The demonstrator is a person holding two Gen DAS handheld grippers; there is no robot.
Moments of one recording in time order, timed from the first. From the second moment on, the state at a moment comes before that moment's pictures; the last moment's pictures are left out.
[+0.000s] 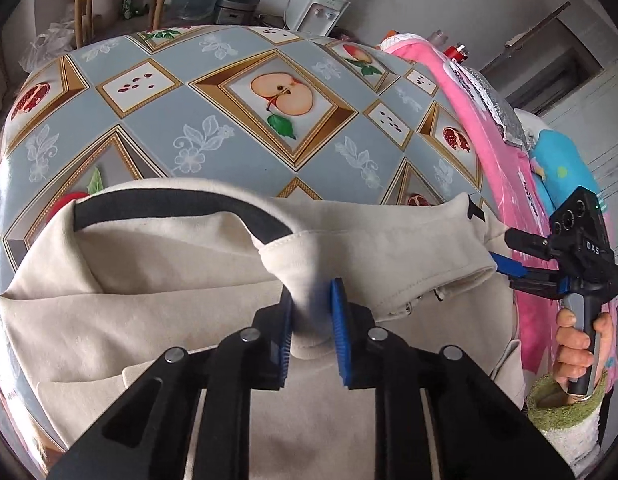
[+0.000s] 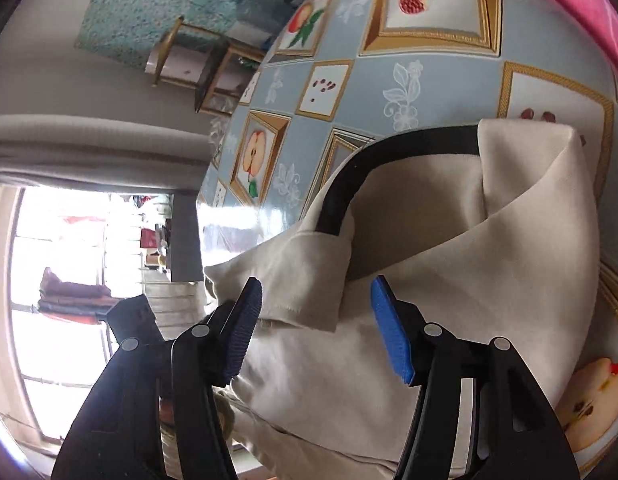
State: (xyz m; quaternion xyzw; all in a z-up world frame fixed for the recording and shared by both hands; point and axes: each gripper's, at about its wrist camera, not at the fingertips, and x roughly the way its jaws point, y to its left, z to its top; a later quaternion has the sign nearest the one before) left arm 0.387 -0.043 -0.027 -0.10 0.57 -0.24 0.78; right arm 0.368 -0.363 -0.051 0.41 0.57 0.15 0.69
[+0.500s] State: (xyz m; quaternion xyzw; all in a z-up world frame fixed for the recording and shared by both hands) left arm 0.384 -0.044 -0.034 -0.10 0.57 -0.23 0.78; right arm 0.375 -0.325 -0.062 0.33 0.63 0.19 0.68
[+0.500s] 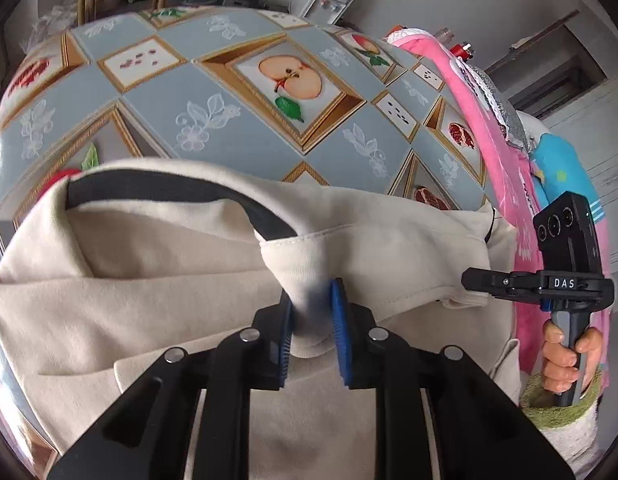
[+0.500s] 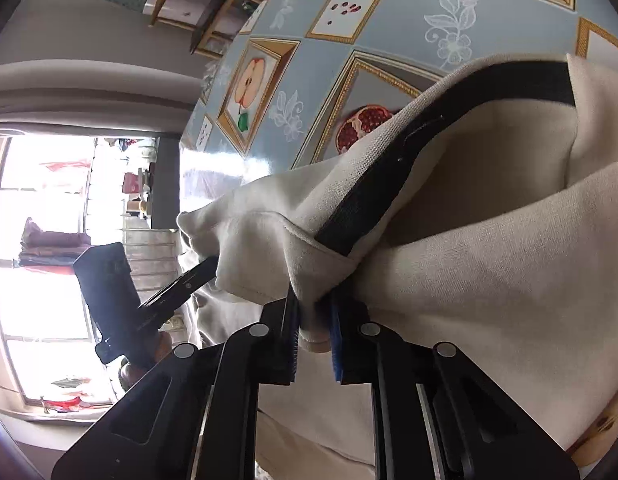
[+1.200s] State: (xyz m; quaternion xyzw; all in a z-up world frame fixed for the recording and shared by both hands) left arm 0.391 -0.065 -0.031 0.06 0.51 -0.25 0.82; right arm 0.388 -0.310 -0.028 0.08 0.58 0.15 0.80
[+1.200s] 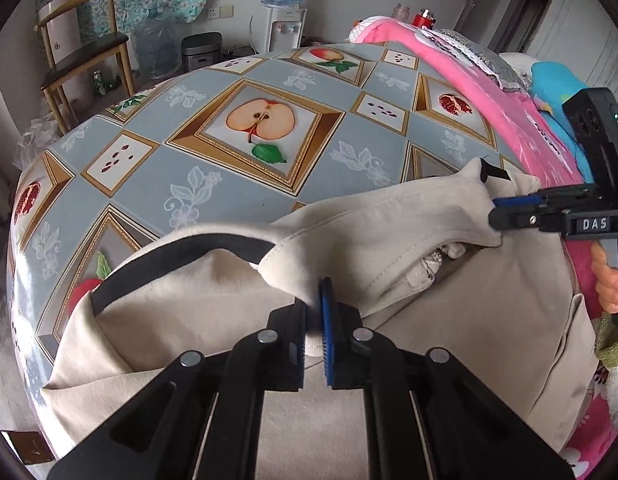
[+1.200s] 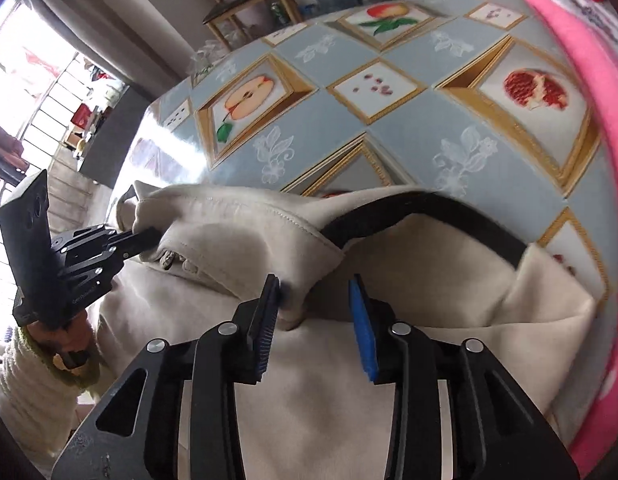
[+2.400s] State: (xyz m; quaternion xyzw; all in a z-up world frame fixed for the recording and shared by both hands) left arm 0.373 -0.077 -0.034 0.03 0.50 -0.31 0.81; right arm 0.363 -0.217 -0.027 0.01 0.55 0.25 0.80
